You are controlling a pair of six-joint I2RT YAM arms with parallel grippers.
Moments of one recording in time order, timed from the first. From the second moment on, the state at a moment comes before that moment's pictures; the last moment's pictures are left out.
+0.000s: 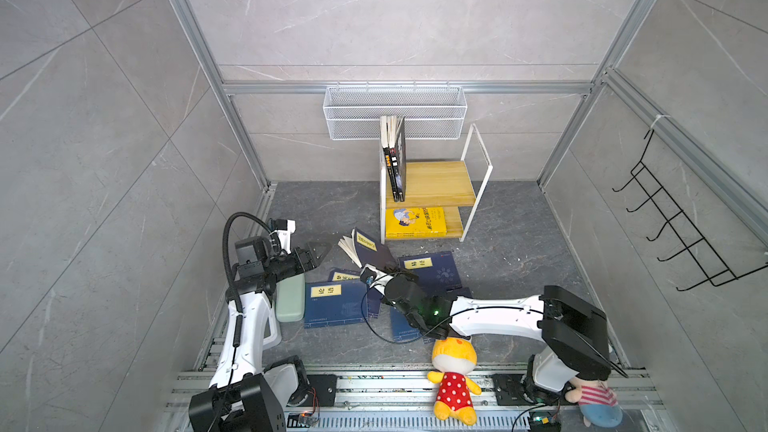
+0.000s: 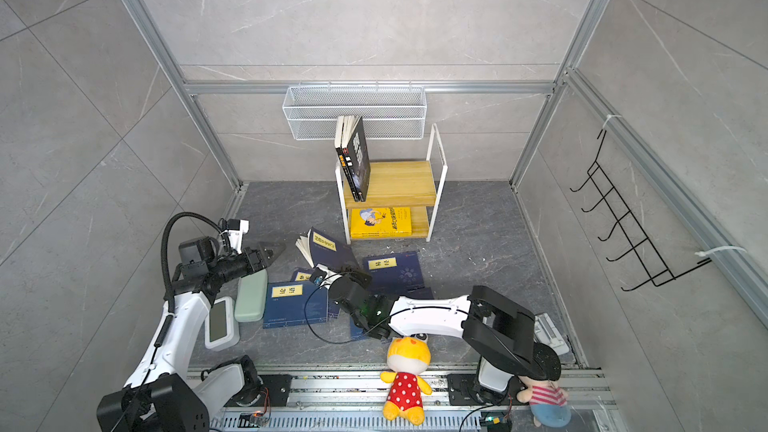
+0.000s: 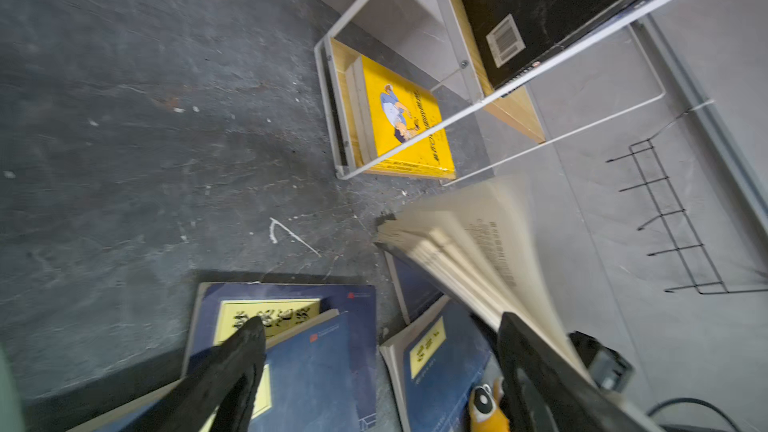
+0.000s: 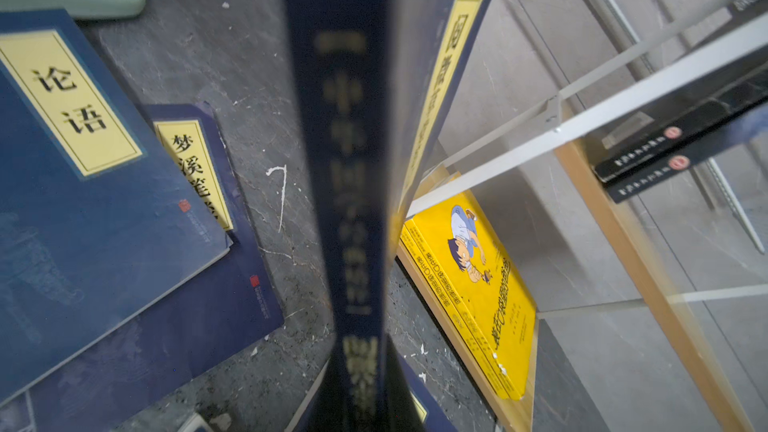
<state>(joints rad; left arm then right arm) 0.28 1.04 0.71 -0.37 0.90 -0.24 1.18 1.64 0.93 0.23 0.67 -0.41</state>
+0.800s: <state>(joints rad) 0.31 1.03 0.72 -0.49 0.51 0.00 0.96 1.20 0.69 0.30 0.65 0.09</state>
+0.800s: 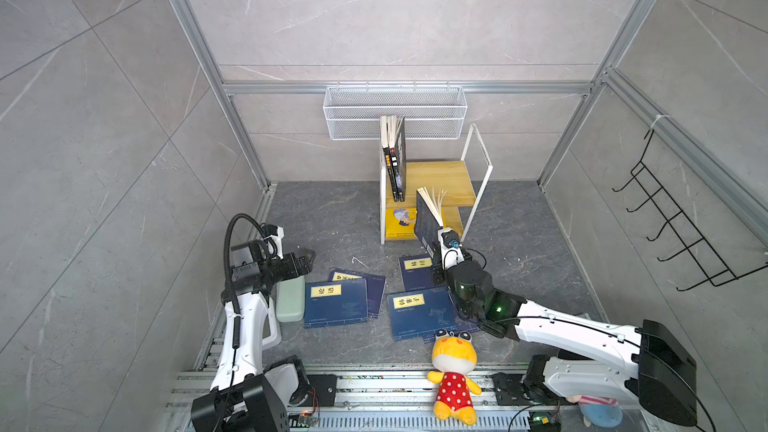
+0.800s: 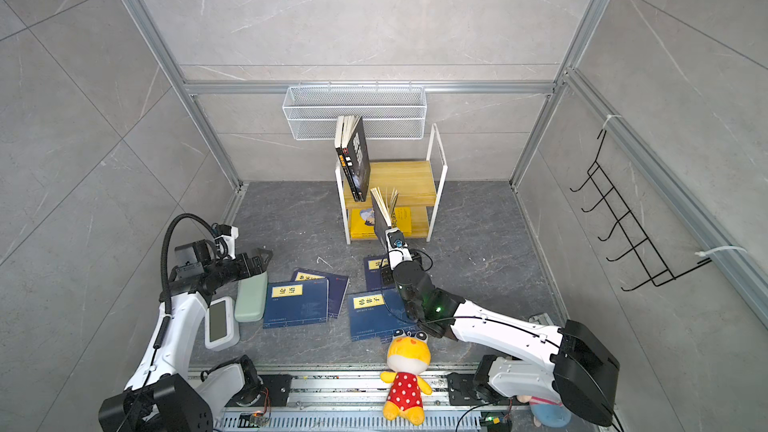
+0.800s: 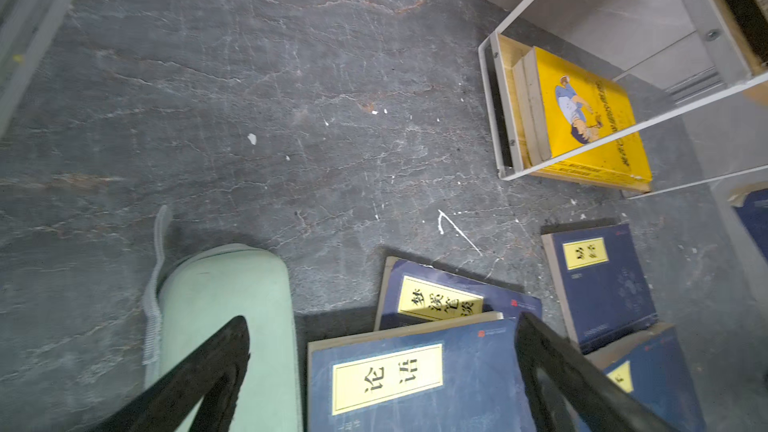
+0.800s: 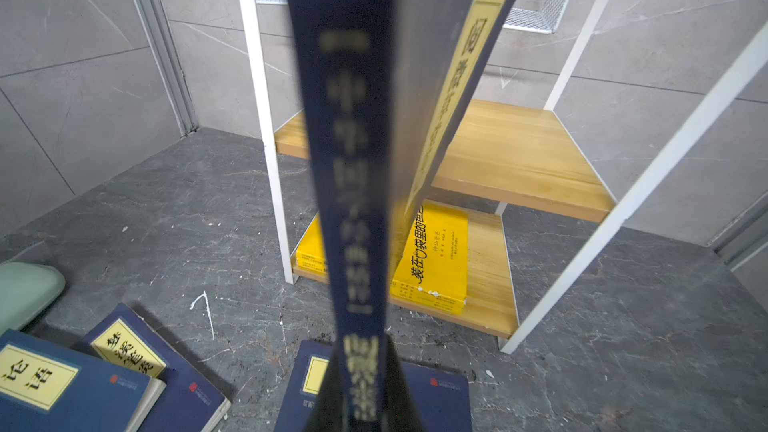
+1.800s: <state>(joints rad) 0.27 0.97 0.72 -0.52 0.46 0.07 0.69 1.69 1.38 0.21 0.59 0.11</state>
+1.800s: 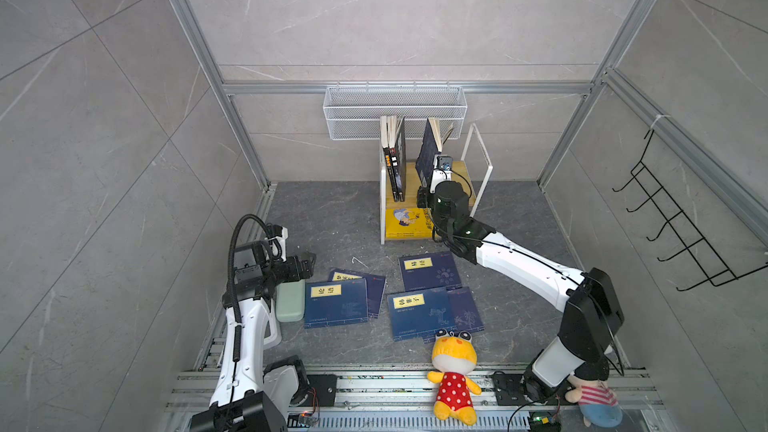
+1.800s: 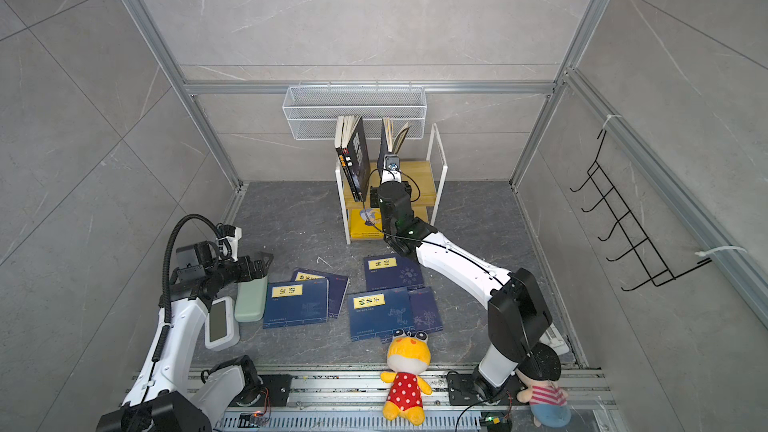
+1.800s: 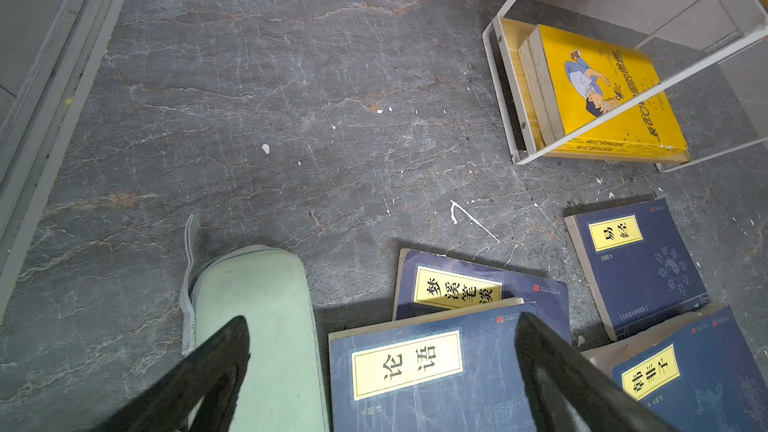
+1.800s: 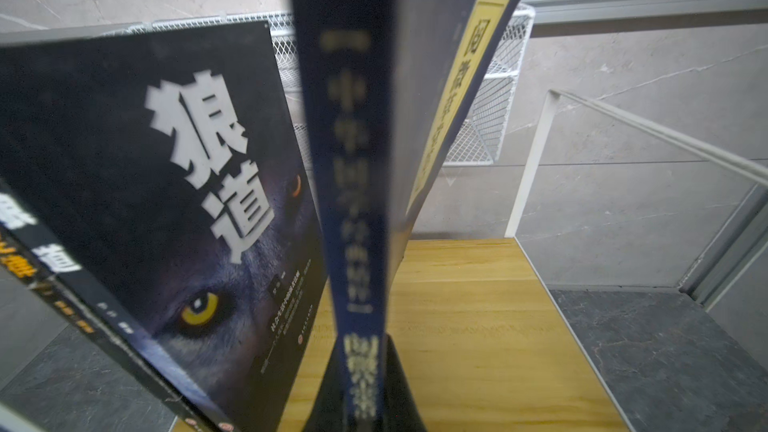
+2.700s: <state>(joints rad) 0.26 0.97 0.72 -0.52 0.47 0.07 0.69 1.79 1.42 0.21 0.41 0.09</state>
